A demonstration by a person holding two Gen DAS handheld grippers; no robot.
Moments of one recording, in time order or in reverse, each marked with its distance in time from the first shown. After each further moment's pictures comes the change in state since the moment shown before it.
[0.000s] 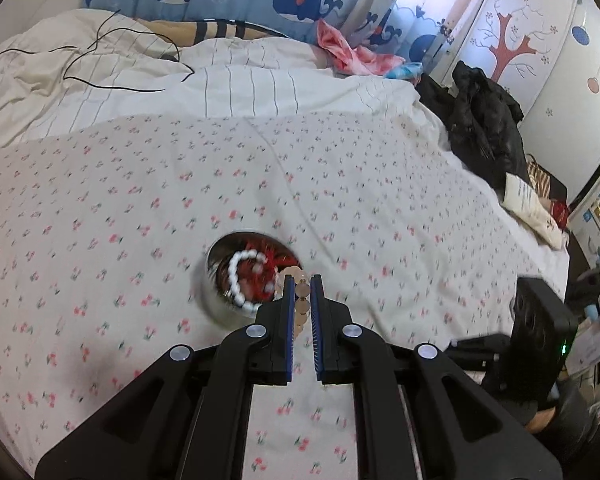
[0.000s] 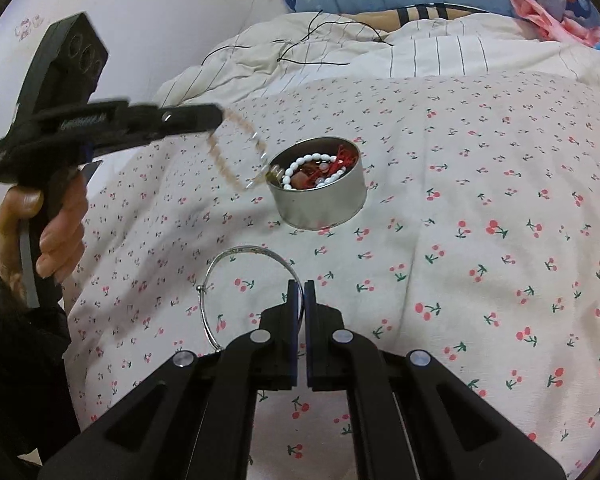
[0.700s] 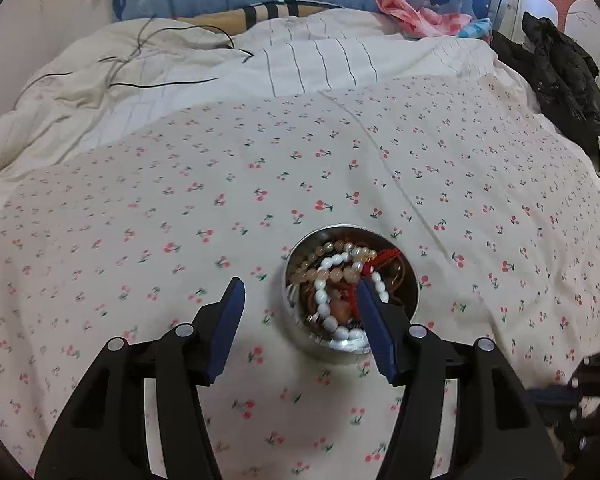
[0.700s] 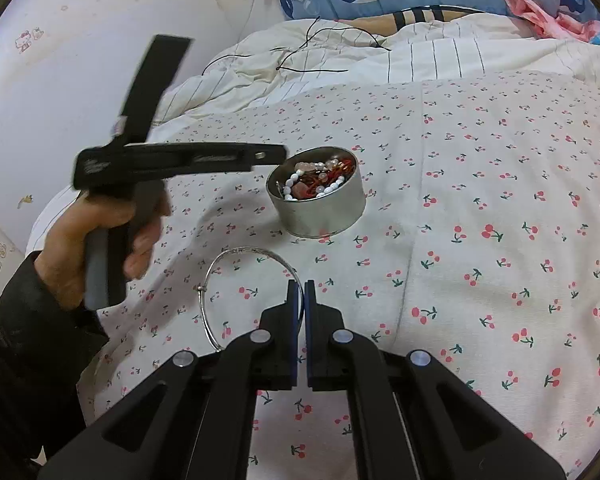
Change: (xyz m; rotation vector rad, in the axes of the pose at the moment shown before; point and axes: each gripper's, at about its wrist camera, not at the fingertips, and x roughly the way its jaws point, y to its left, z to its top) left arm 0.060 0.010 0.004 0.074 0.062 0.382; right arm -0.008 -0.003 -0.003 0.024 -0.023 0.014
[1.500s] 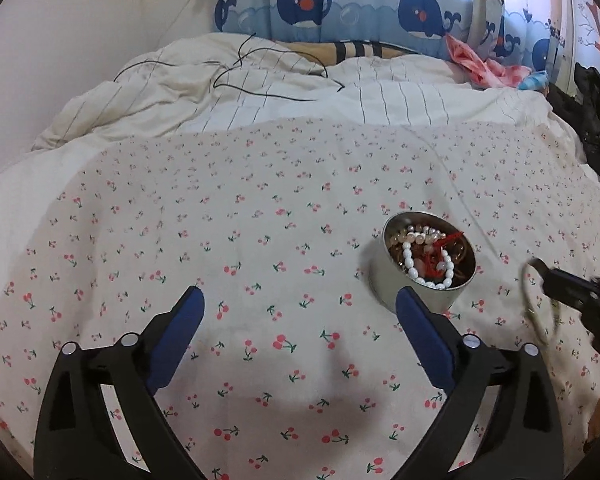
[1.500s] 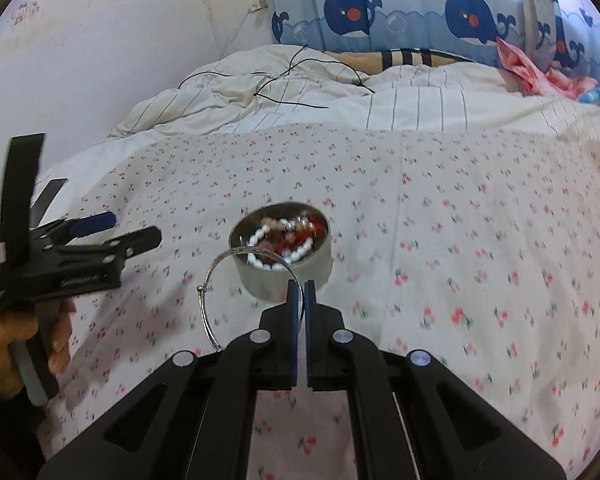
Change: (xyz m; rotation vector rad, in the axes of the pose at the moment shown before) left arm -0.053 0.037 -0.067 -0.175 -0.148 0.210; right arm 0.019 0.013 0.044 -0.112 -0.101 -0.181
